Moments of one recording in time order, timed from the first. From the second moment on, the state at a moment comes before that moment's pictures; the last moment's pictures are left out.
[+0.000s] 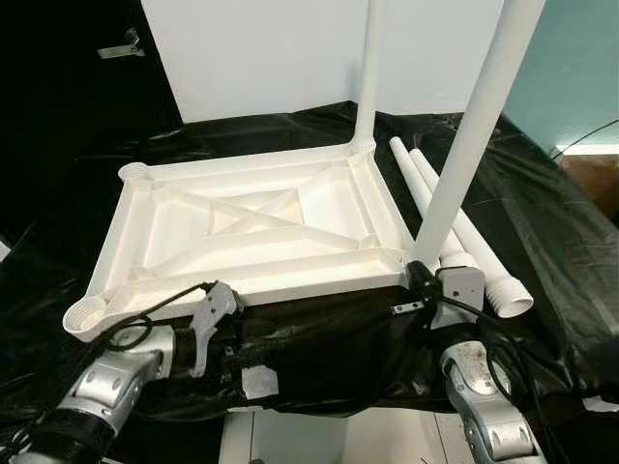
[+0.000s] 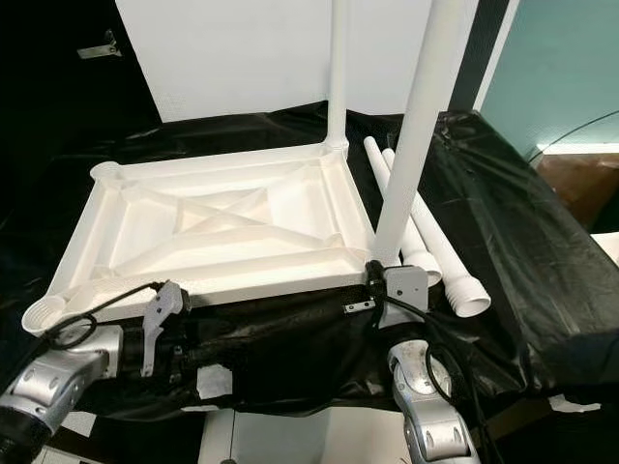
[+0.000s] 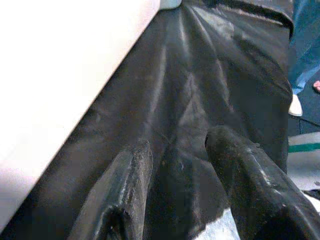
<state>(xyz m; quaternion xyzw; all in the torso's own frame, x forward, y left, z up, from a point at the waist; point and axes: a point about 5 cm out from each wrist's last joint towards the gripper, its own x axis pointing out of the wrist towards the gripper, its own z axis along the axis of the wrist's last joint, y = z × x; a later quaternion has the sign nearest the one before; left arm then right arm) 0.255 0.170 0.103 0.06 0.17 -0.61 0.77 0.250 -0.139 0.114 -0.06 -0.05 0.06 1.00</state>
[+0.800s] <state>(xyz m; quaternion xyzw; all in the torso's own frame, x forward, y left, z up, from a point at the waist) 0.294 0.190 0.104 0.19 0.14 -0.55 0.80 0.253 -0.136 0.112 -0.05 -0.05 0.06 1.00</state>
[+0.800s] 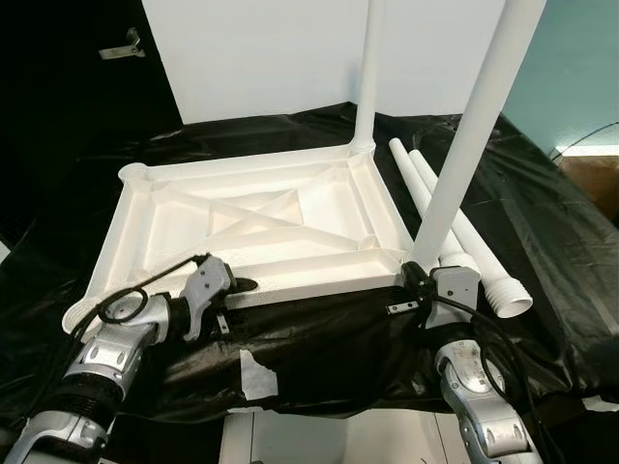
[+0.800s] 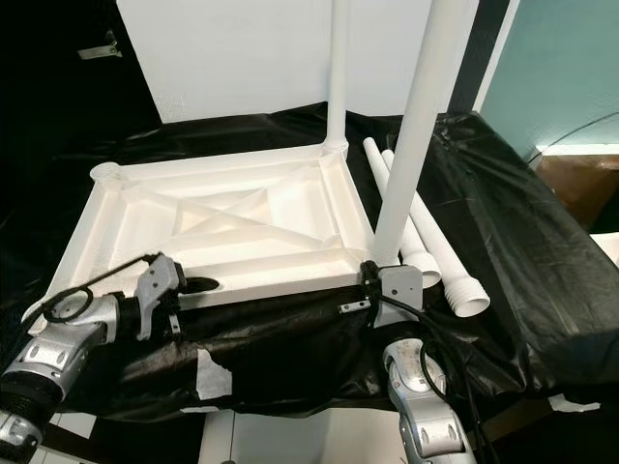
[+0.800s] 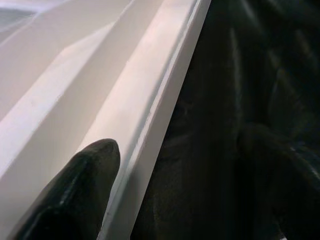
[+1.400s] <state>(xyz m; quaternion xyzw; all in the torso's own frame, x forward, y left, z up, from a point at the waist) 0.292 0.187 0.106 0.10 0.17 -0.54 0.82 0.253 -0.135 0.111 -0.05 -0.05 0.06 1.00</state>
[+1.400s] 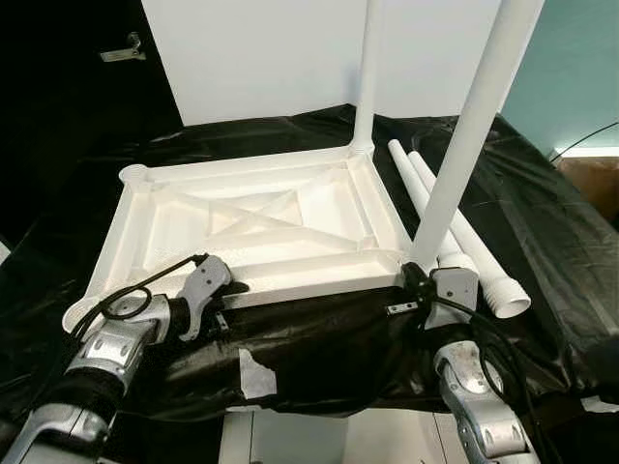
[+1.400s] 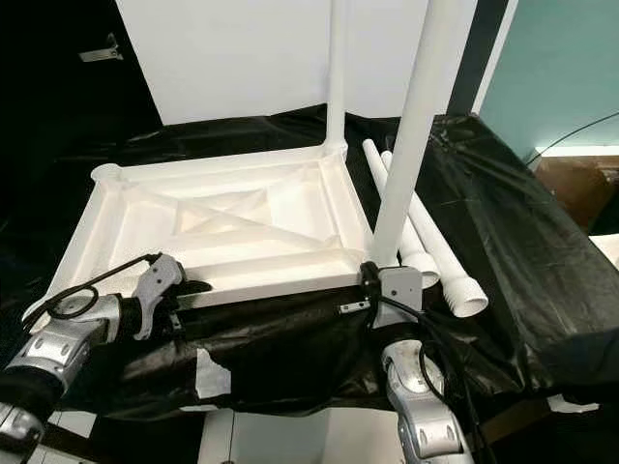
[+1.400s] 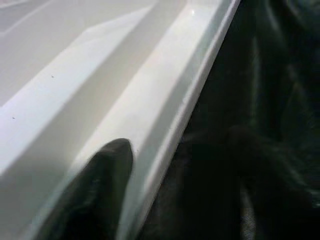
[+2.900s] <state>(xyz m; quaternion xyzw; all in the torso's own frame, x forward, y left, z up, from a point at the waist) 0.292 0.172 0.123 0.12 0.15 -0.61 0.77 0.255 -0.146 0.096 0.01 0.05 0.06 1.00</state>
